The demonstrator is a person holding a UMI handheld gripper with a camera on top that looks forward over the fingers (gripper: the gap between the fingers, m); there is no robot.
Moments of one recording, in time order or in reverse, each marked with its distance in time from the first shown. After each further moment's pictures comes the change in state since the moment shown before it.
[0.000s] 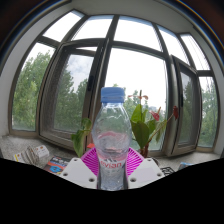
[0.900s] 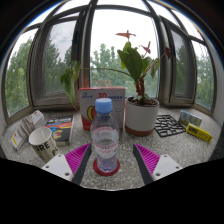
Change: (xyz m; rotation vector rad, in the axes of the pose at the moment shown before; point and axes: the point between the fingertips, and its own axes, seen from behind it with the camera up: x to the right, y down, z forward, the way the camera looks) arm -0.010 0.199 -0.059 -0.461 0.070 0.144
